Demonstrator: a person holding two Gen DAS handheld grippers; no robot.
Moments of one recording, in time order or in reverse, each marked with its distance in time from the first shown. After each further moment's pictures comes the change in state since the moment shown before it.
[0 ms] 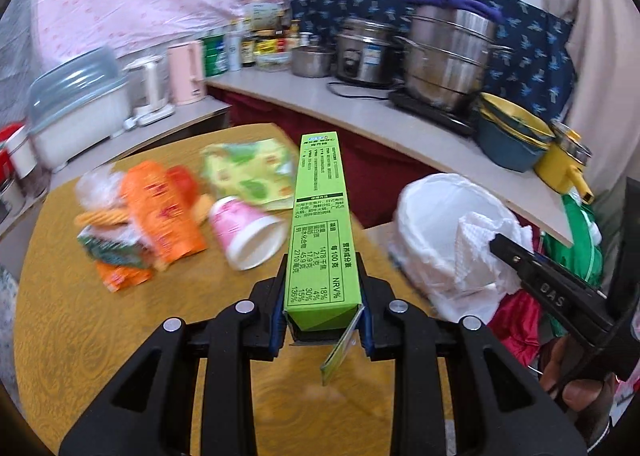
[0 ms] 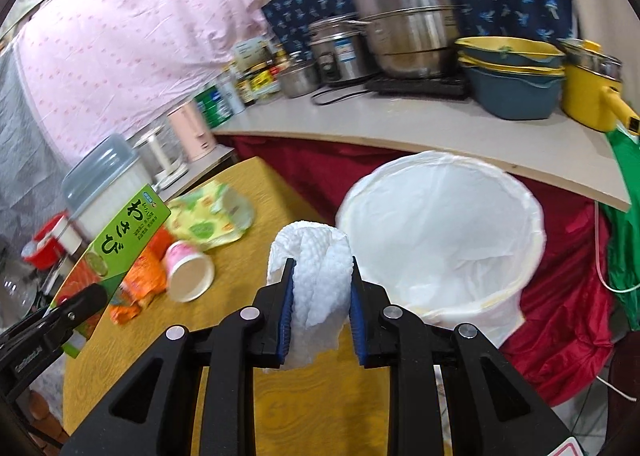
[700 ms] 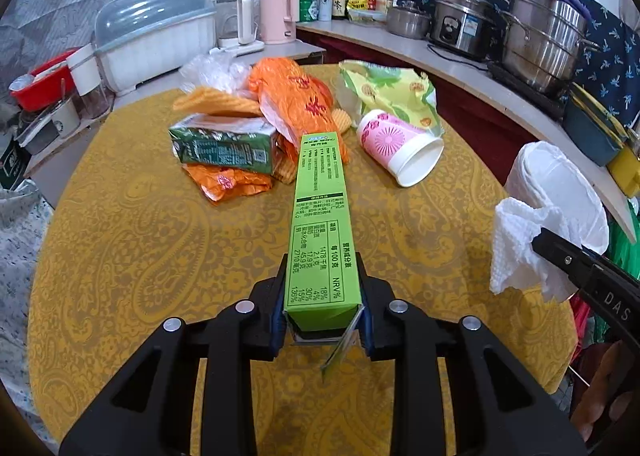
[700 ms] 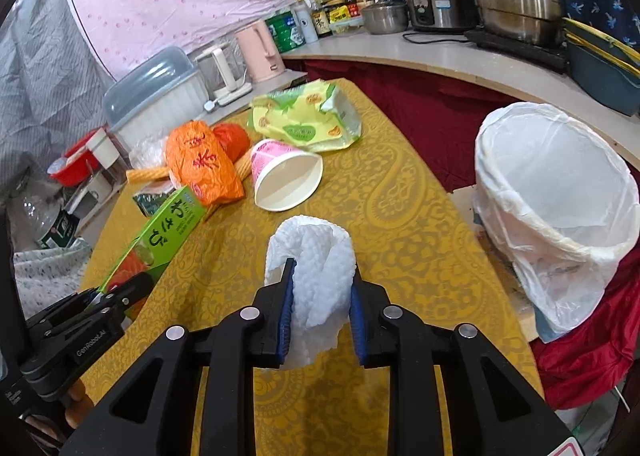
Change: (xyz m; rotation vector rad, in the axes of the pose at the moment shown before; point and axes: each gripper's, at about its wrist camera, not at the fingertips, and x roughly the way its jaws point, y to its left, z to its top) left arm 0.003 0.128 -0.078 -0.164 0.113 0.216; right arm 0.039 0.117 -0.070 -0.180 0.194 0.151
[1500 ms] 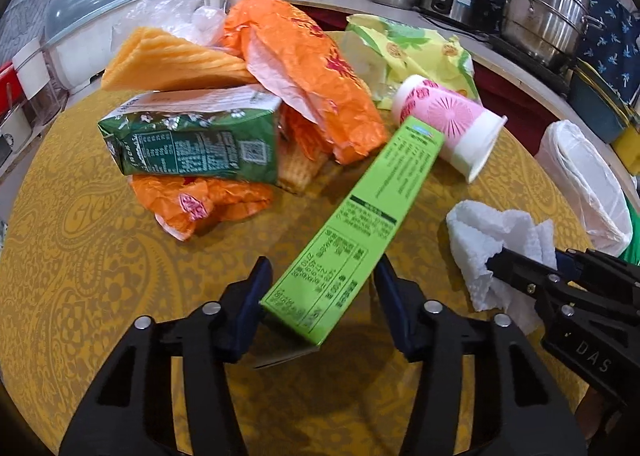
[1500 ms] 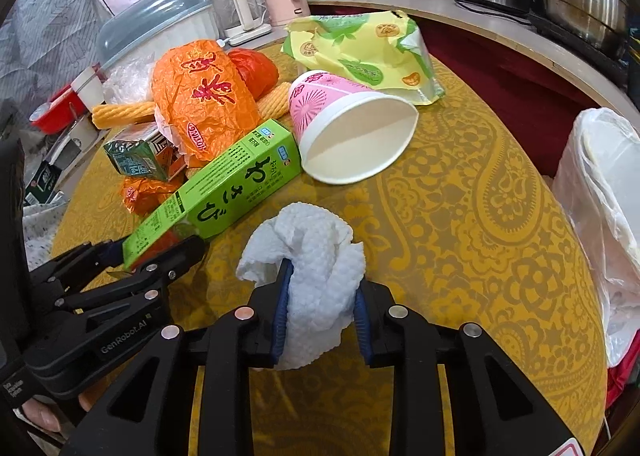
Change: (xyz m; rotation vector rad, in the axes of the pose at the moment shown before) left arm 0.100 0.032 0.016 0.083 0.074 -0.084; right arm 0.107 0.060 0.005 -0.115 0.165 -0.028
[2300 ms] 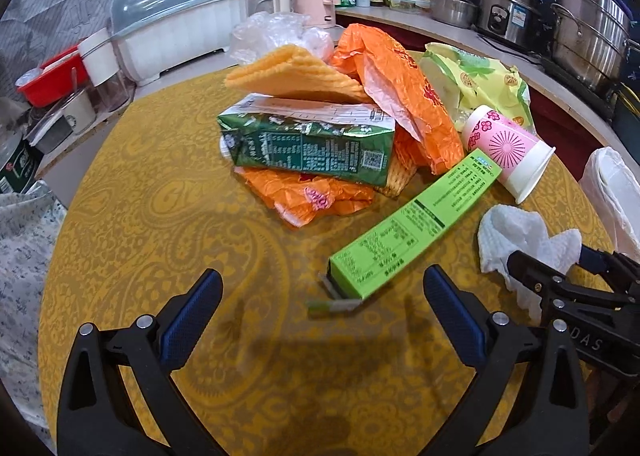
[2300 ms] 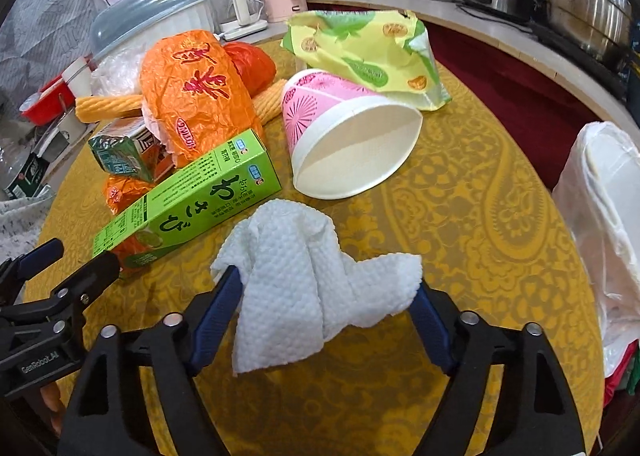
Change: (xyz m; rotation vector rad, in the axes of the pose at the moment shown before) left arm -0.031 0.036 -0.005 -0.085 -0.036 0.188; right arm 0.020 0.010 0.007 -0.025 0.011 -0.044
